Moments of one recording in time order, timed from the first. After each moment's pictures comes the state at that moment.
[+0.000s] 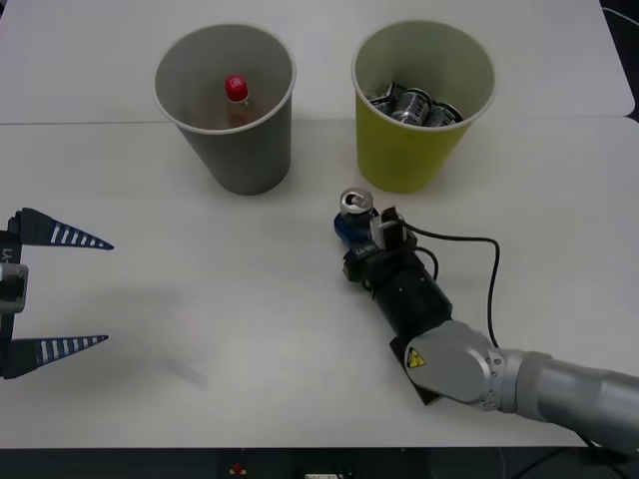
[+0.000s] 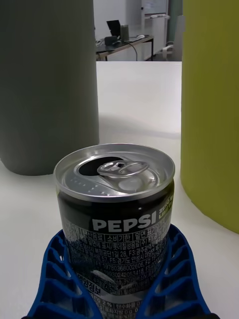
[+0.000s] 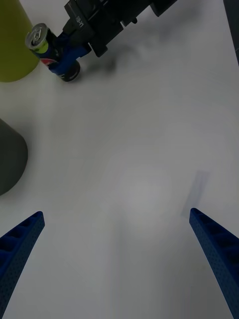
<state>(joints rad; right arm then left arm) -0.59 -0.49 1.23 -1.18 1.56 0.73 -0.88 0.26 1.13 0.26 -2.01 -1.31 -1.13 -0.09</state>
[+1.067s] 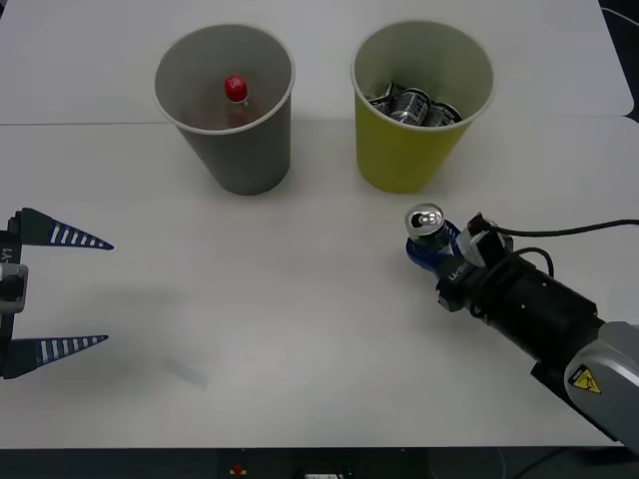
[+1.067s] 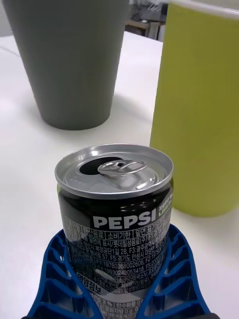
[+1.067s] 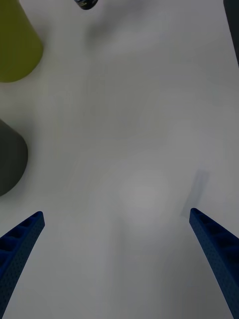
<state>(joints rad) -0.01 -0.84 0.52 -1.91 2.05 -0.04 -0.87 0.26 1.13 0.26 -2.01 -1.31 -1.13 -0.09</state>
